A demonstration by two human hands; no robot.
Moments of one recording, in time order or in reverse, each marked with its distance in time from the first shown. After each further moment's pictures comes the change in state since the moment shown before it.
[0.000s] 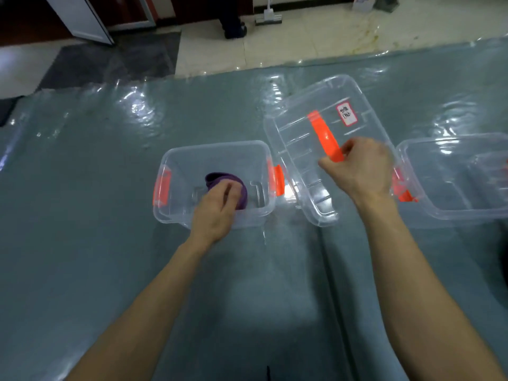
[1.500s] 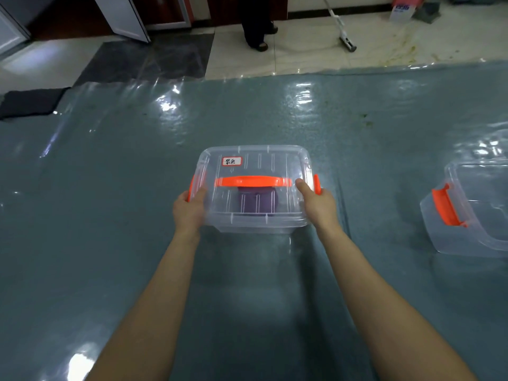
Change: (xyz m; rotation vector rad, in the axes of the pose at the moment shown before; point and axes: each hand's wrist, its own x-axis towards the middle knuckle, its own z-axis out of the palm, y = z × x) left_hand 0.028 -0.103 -0.068 -0.518 0.488 -0.611; right_hand -0.054 -0.073 0.132 0.762 -0.420 0.506
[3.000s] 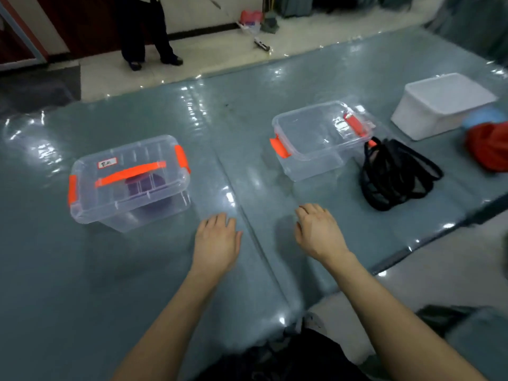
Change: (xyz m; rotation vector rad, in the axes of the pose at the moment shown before) left_hand -0.286 -0.076 0.096 1.162 -0.556 1.352; right_hand -0.152 0.185 -0.268 -1.134 0.374 -0.587
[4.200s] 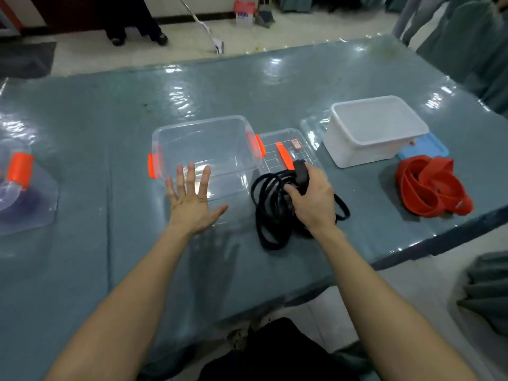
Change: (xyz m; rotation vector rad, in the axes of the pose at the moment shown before) left_hand 0.242 0.237 0.082 -0.058 -0.059 -0.255; right_hand 0.104 0.341 -0.075 0.649 0.185 0.282
